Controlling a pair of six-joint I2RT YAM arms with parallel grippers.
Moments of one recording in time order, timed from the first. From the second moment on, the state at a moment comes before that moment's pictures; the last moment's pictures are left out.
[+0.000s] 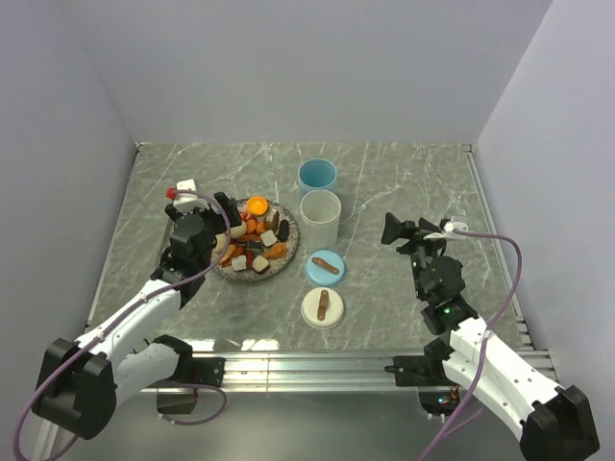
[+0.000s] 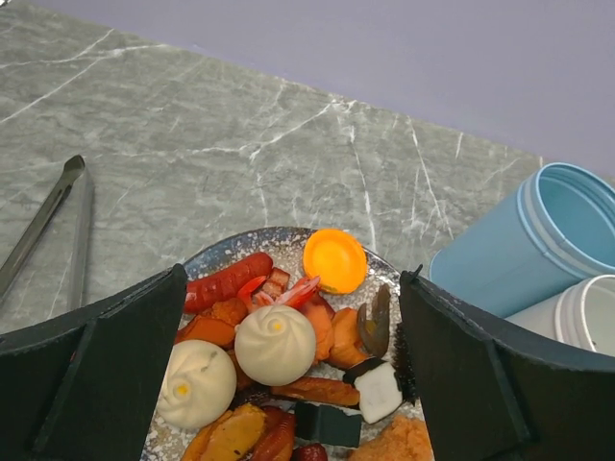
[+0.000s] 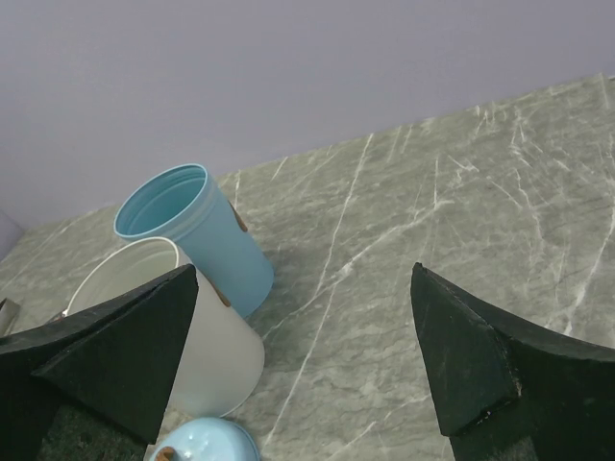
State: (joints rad) left arm -0.38 1.00 0.53 0.37 -0.41 -0.35; right arm 0.46 0.68 0.26 0.54 0.43 0.31
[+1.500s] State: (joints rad) left arm -0.08 1.66 0.97 -0.02 -0.52 -0.15; right arm 0.43 0.70 0.30 0.47 0.40 0.33
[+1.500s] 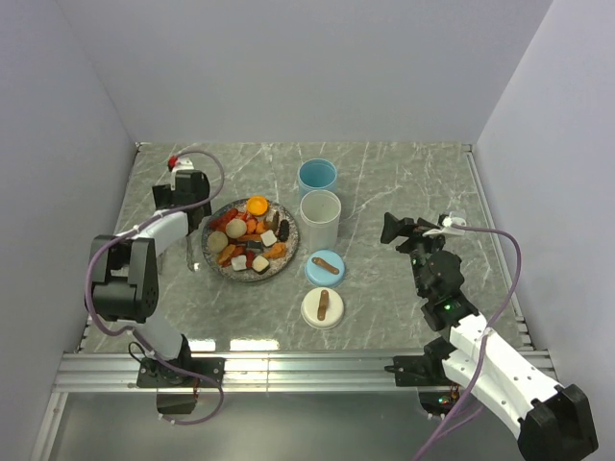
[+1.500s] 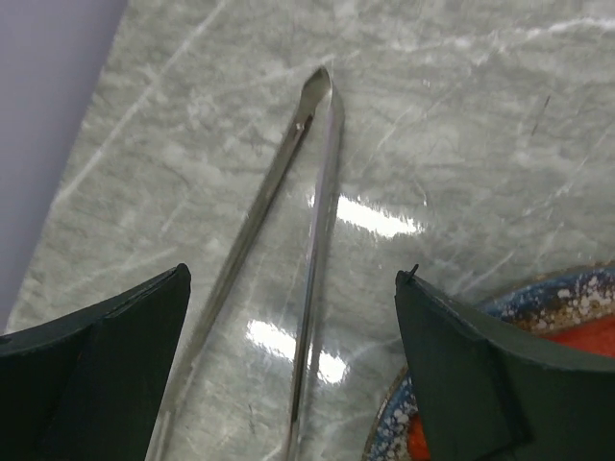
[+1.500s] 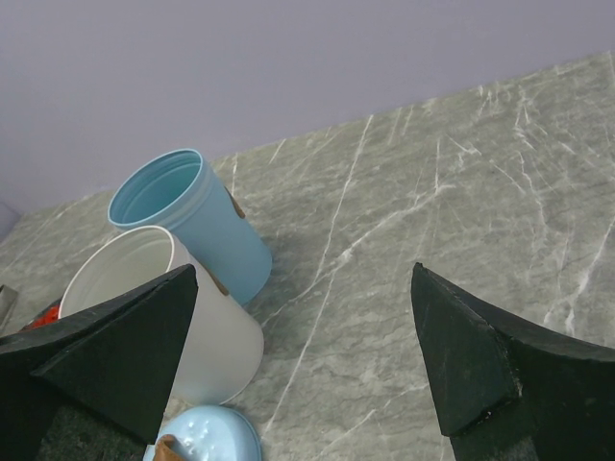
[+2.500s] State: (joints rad) left arm 0.08 1.86 1.10 -0.03 -0.29 -0.02; right arm 0.43 0.66 0.30 0.46 0.38 0.33
